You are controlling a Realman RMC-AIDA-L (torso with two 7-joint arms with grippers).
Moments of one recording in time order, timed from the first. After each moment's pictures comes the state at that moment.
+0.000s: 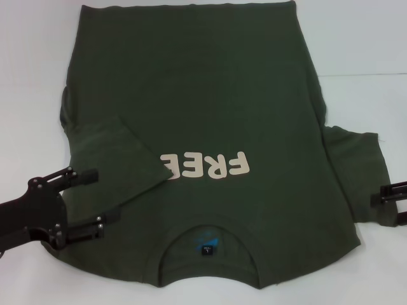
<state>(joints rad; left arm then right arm) -0.33 -2.15 0.48 0.85 2.01 1.75 -1.14 0.63 1.87 -0.58 -0.63 -2.59 -1.47 2.69</state>
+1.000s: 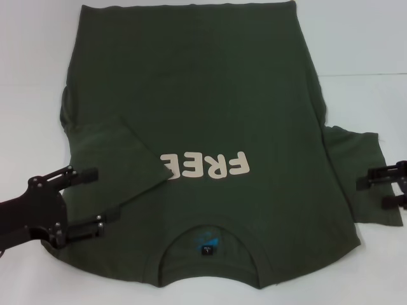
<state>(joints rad) -0.34 -2.15 0.48 0.85 2.01 1.75 -1.14 0.65 1.87 -0.57 -0.59 -2.51 -1.44 2.66</state>
